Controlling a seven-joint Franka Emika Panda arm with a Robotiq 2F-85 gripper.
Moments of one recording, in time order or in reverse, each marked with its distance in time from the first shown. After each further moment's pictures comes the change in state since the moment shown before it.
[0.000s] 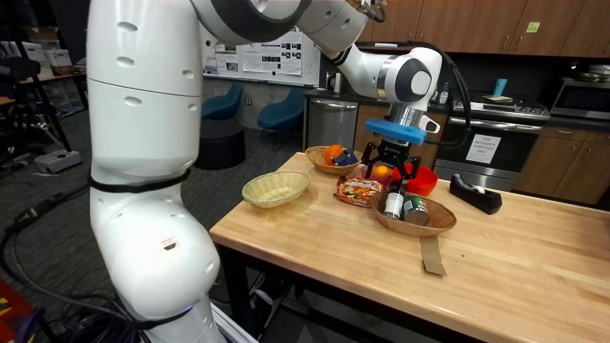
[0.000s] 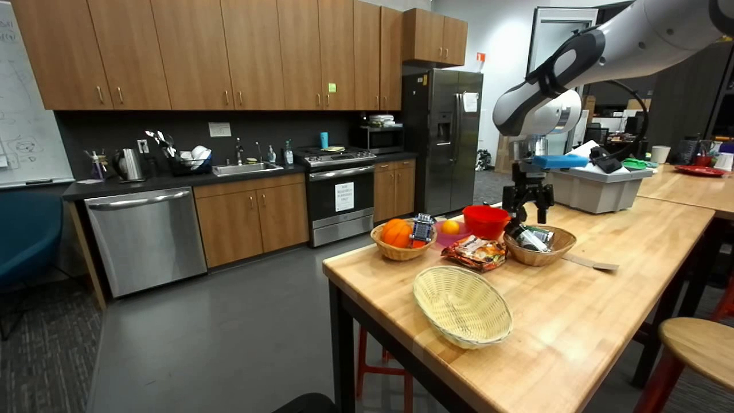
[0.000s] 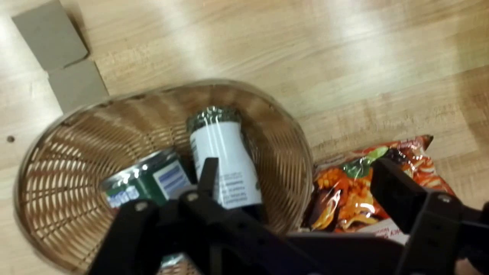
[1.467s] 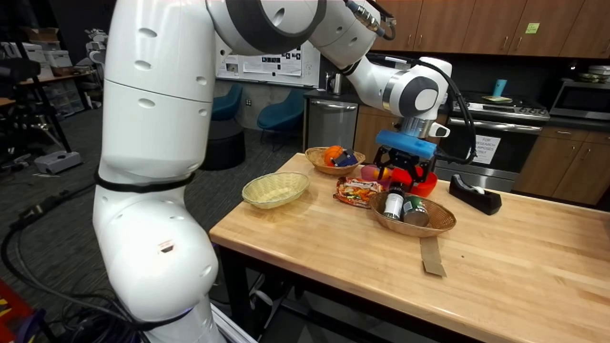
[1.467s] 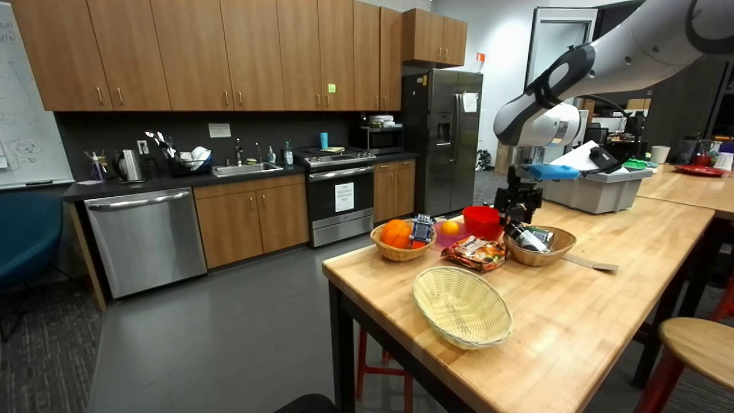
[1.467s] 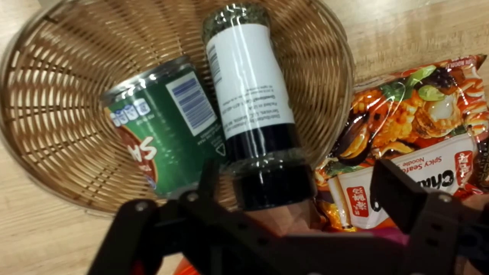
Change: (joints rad) arm -0.030 0.063 0.002 0.018 0.083 0.203 -0.085
